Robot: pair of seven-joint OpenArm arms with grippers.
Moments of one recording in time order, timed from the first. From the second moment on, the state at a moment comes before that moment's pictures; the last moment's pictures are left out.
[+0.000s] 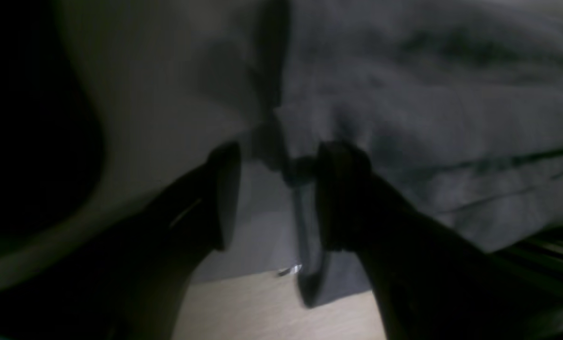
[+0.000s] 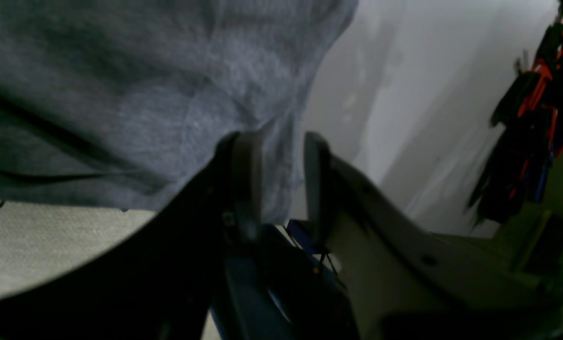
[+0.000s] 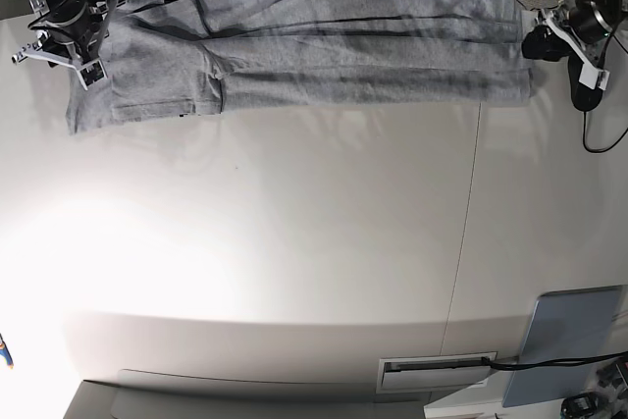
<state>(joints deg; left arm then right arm) 30.7 -27.0 -32.3 85.0 -55.1 -38.0 52.5 -42.6 29.2 19.2 126.4 -1.6 16.9 -59.6</state>
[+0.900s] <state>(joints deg) 25.8 -24.2 -32.4 73.6 -74.3 -43.4 65.1 -42.6 29.2 19.2 126.4 -1.6 16.9 -57.9</state>
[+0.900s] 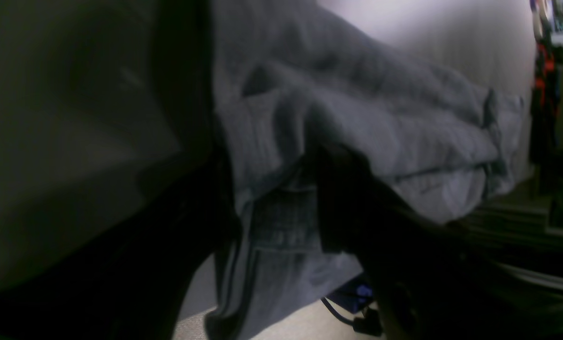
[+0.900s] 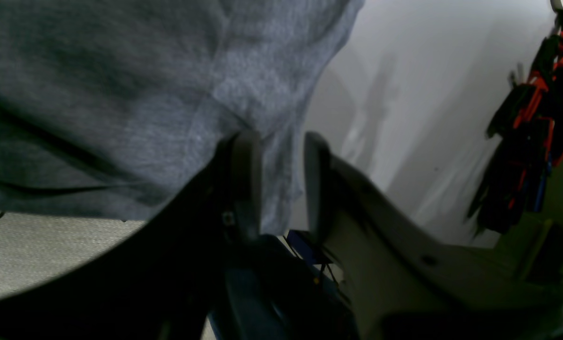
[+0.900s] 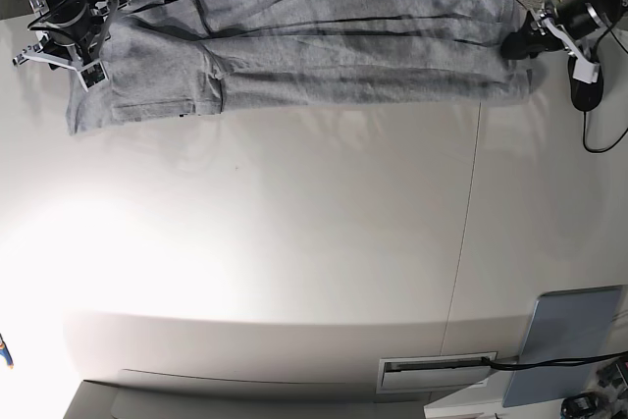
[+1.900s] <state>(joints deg) 26.1 -28.1 -32.3 74.0 -66.4 -43.1 59.8 -42.6 29.2 19.2 126.4 -1.6 16.9 -57.9</state>
